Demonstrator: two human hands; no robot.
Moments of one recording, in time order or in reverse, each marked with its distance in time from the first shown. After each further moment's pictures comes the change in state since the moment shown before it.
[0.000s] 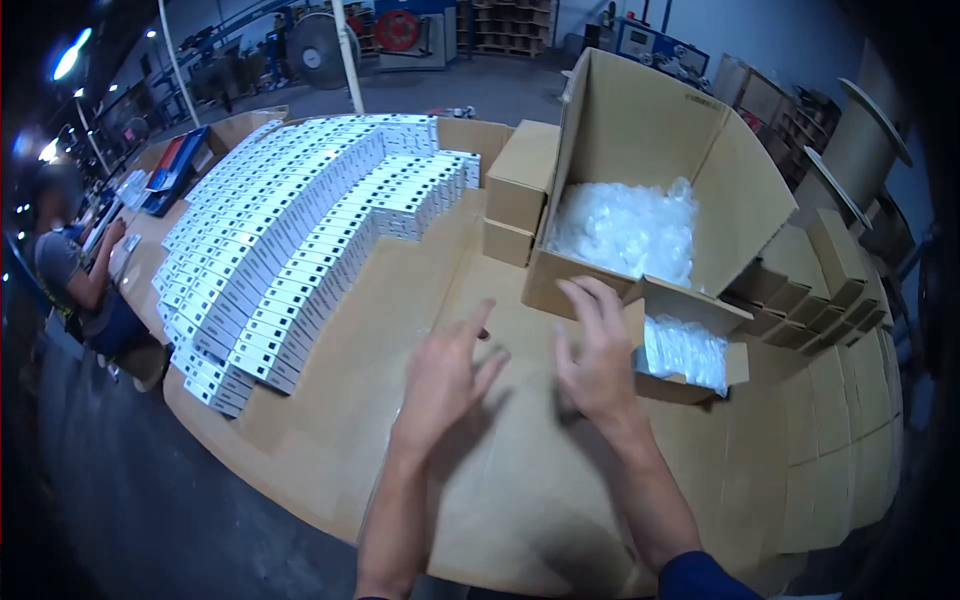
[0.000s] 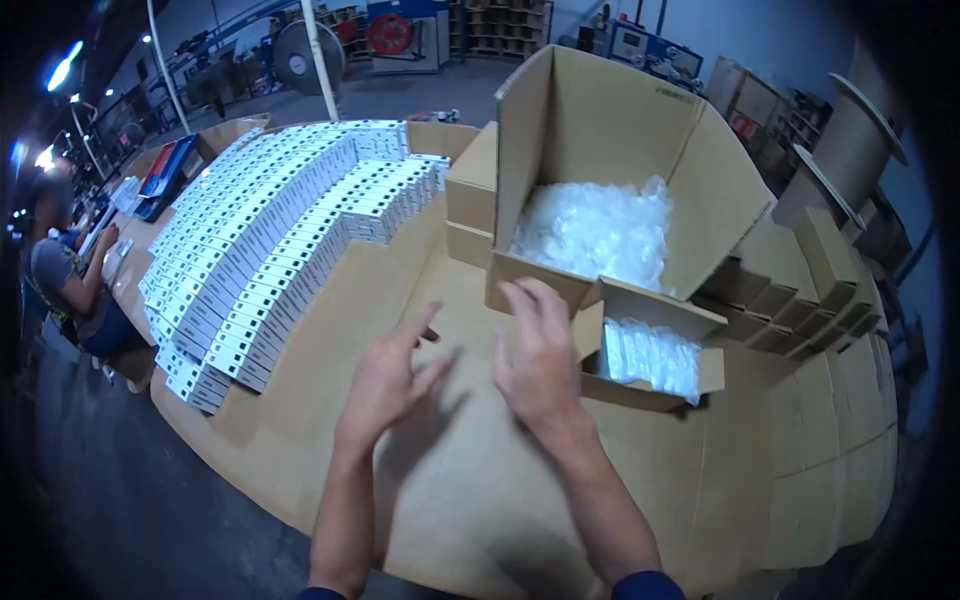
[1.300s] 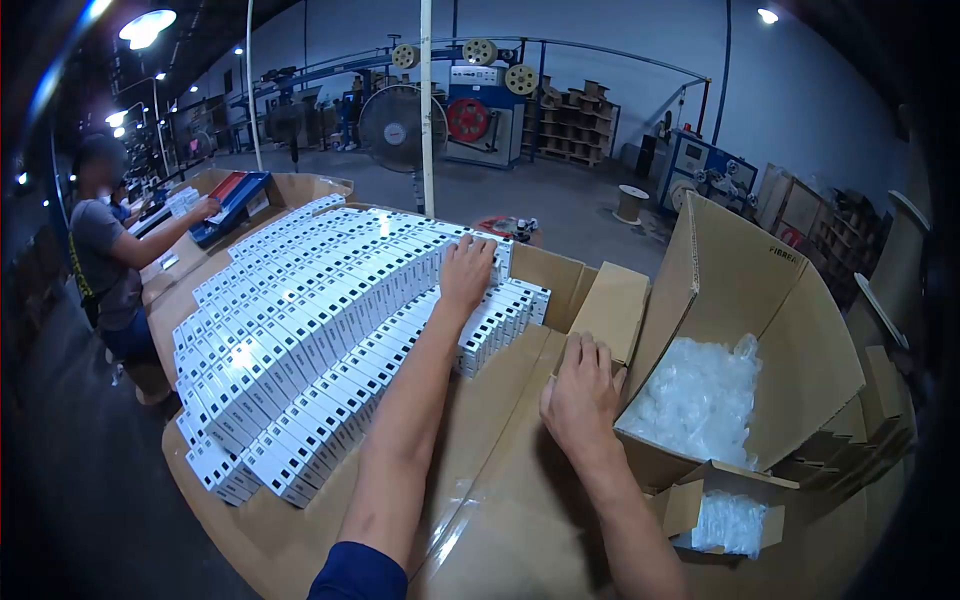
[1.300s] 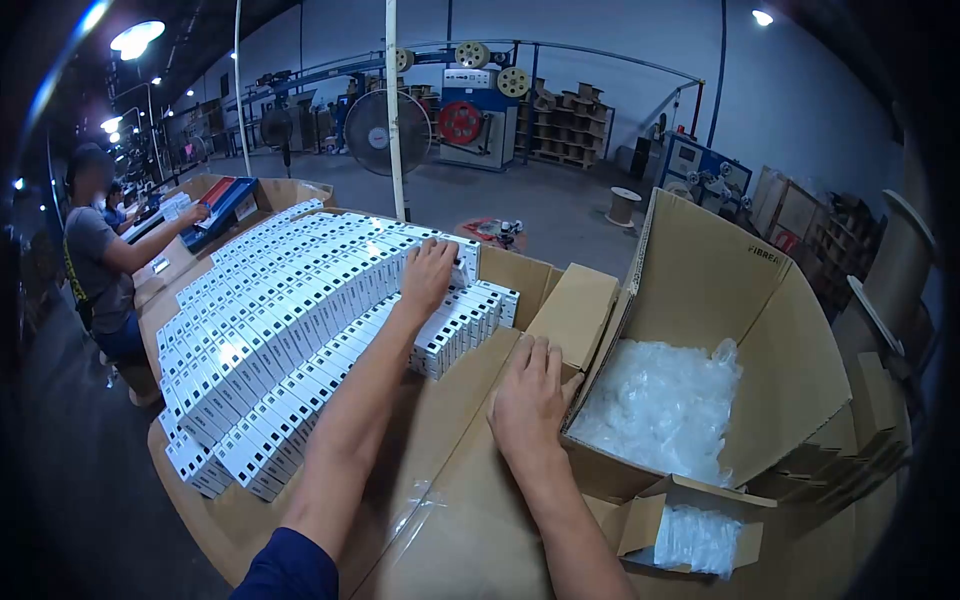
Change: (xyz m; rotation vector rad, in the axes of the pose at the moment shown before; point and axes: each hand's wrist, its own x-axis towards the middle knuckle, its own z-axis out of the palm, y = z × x) left_hand 0.344 -0.251 -0.017 0.743 0.487 0.197; right_hand 0.150 0.020 0.144 -0.482 -0.167 0.059
